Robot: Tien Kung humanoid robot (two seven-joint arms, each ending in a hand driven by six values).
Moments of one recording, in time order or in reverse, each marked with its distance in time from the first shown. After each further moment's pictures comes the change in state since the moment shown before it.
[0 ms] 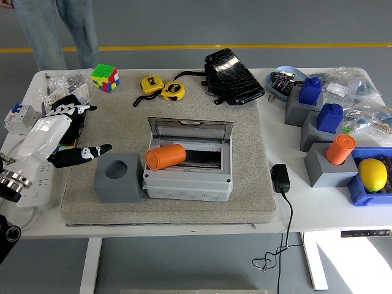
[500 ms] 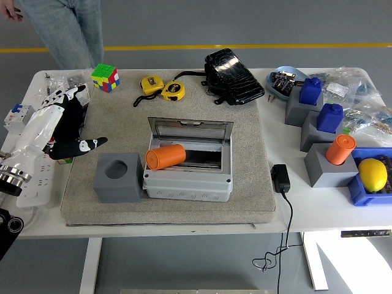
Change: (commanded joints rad) left arm -0.022 -0.046 -0.045 0.042 -0.181 0.040 -0.075; right arm 0.003 0.003 0.005 0.000 -0.001 0.000 0.000
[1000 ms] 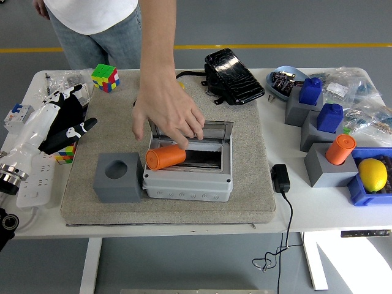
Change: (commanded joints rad) left arm 0.001 0.012 -0.006 0.003 -0.018 -0.036 0.012; right arm 0.003 0.003 0.003 0.000 0.002 -0.001 0.001
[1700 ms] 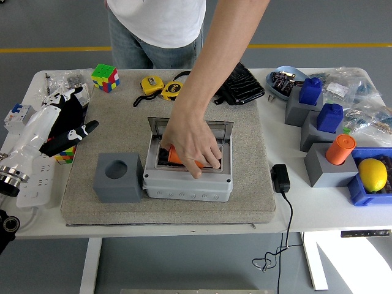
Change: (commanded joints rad) left arm 0.006 0.006 0.017 -0.002 -0.005 0.007 0.003; right arm -0.003 -0.006 -0.017 0.000 0.006 -0.005 -0.003
